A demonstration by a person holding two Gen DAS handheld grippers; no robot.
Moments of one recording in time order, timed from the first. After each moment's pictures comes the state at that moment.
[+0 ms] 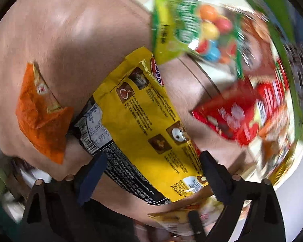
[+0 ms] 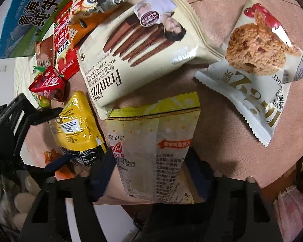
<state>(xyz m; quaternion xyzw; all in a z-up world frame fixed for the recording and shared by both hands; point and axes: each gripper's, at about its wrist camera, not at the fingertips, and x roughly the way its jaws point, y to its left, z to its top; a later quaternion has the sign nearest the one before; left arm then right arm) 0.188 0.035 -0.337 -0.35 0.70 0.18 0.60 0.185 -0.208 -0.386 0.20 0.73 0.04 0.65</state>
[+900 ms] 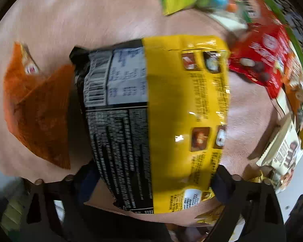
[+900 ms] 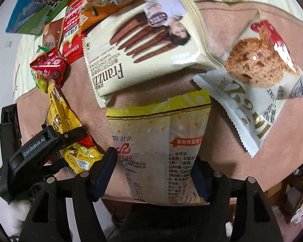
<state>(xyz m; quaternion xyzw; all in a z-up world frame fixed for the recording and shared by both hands) 0.087 0.010 -0.344 -0.27 0.70 0.13 0.64 0.180 -0.205 -0.386 0.14 0.73 0.07 0.66</state>
